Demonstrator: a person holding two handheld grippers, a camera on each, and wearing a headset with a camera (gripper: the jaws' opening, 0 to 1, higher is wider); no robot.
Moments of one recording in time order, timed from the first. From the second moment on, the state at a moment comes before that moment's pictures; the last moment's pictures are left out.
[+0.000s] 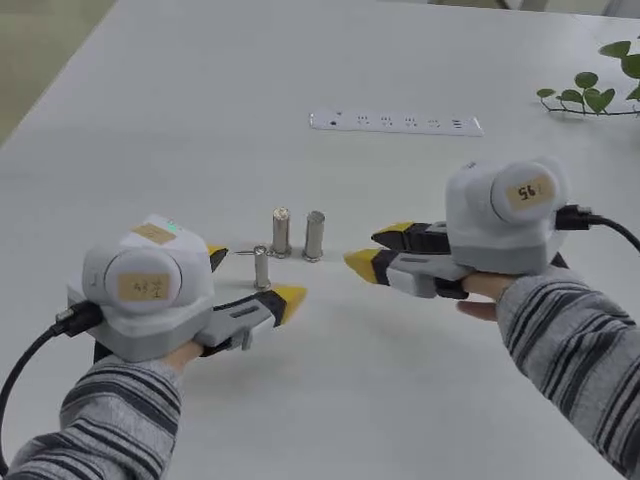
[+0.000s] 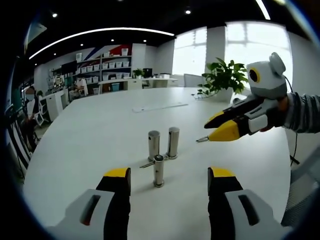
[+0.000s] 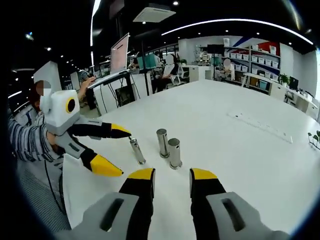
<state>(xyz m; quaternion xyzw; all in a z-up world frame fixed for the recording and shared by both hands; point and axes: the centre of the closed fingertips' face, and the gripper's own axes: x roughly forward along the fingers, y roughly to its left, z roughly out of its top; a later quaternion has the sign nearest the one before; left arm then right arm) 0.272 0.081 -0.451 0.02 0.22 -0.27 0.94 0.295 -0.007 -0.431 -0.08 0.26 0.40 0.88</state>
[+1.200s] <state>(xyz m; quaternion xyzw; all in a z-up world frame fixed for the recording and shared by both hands) 0.252 0.087 -0.443 0.02 0.21 -0.27 0.94 0.355 0.040 -0.475 -0.08 0.27 0.36 0.89</state>
